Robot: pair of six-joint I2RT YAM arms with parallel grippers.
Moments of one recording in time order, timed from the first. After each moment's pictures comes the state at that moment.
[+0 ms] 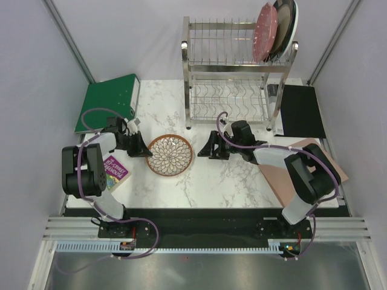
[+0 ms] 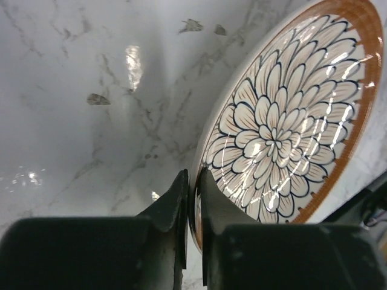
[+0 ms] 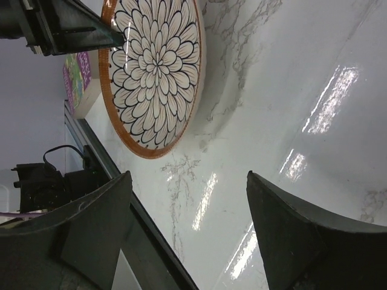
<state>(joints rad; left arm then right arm) 0.10 1.68 0.91 -0.42 0.56 -0.06 0.51 1.64 0.80 0.21 -0.57 0.69</state>
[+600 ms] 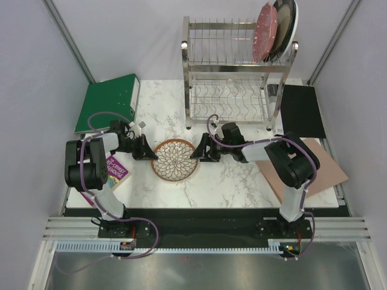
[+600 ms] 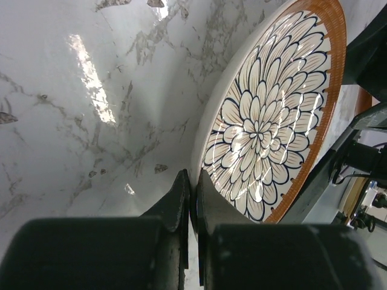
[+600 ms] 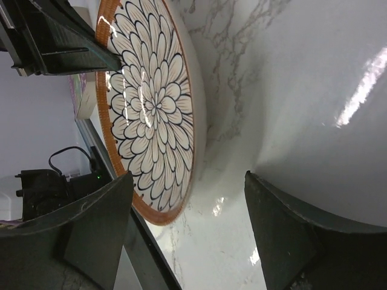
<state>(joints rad) 0.10 1.76 0.90 -0.42 0.81 0.00 0.54 1.88 0.86 0.38 -0.64 0.78</state>
